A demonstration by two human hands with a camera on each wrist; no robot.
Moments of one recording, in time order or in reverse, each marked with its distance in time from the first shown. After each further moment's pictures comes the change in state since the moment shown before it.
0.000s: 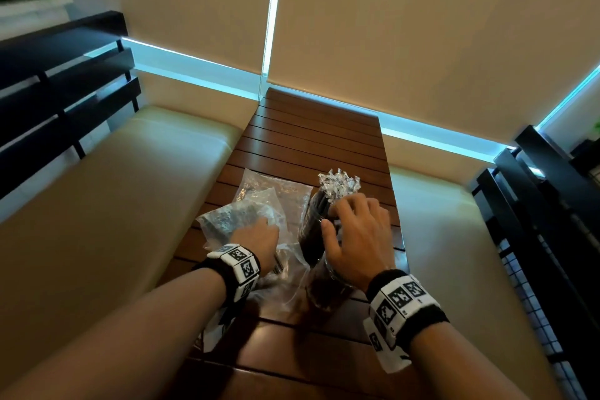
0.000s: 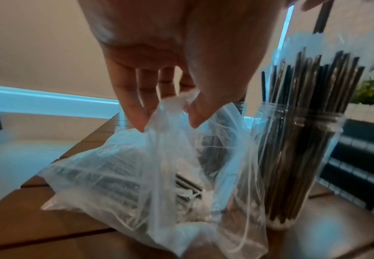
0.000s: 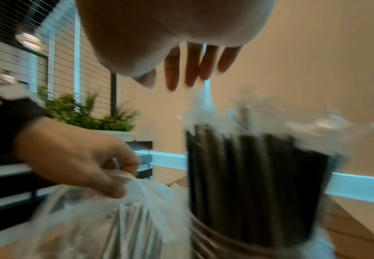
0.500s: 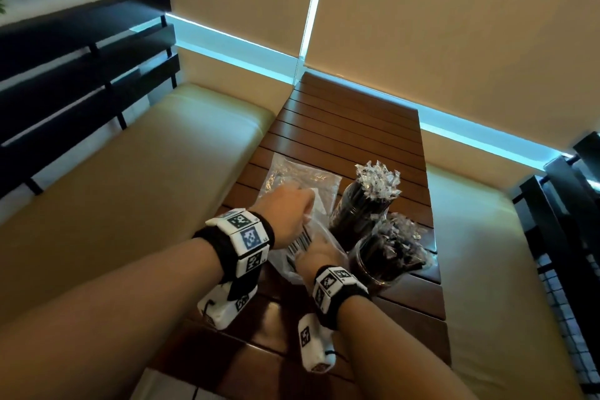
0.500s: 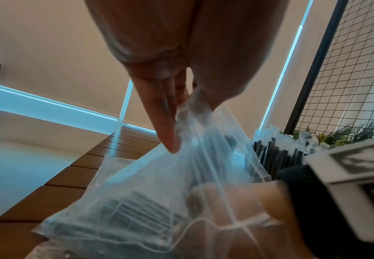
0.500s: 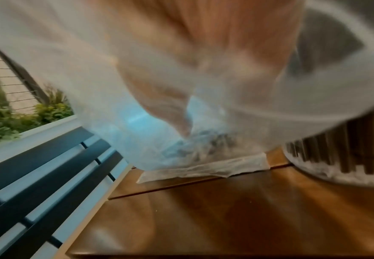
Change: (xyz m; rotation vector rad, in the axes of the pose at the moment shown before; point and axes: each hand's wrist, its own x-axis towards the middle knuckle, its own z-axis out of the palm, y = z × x) left_hand -0.025 -0.019 -0.044 -0.292 0.231 0.164; right_hand 0.002 -0.066 0.116 0.237 -0.692 0.526
